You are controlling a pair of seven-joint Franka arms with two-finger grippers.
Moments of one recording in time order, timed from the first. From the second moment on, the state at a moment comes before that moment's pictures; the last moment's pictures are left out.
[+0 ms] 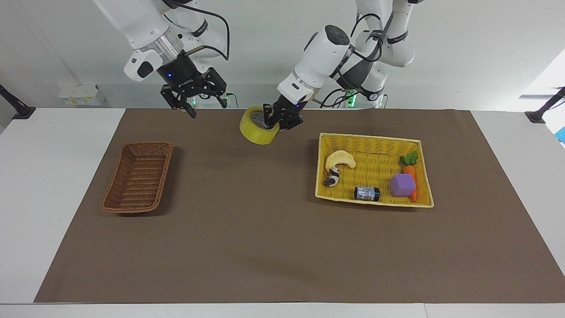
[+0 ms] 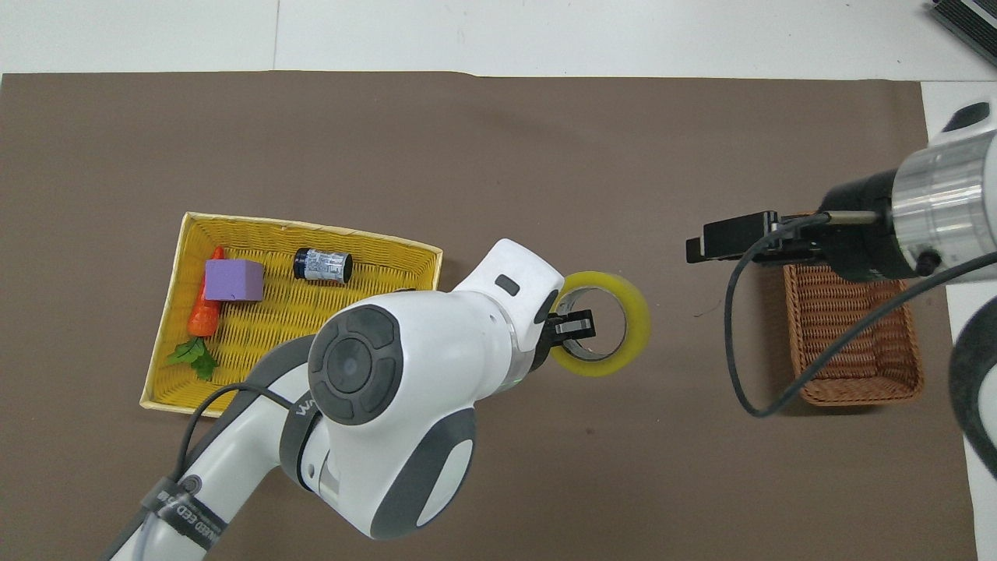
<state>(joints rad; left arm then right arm) -0.66 0.09 -0.13 -1.87 -0.41 2.37 -0.64 0.18 -0.03 -0.02 -1.61 0.39 1.70 0.12</state>
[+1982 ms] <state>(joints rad) -0.72 0.09 -0.13 -1.87 -0.44 2.49 -0.73 0.19 -0.08 -0.01 -1.82 0.49 1.77 -0.26</state>
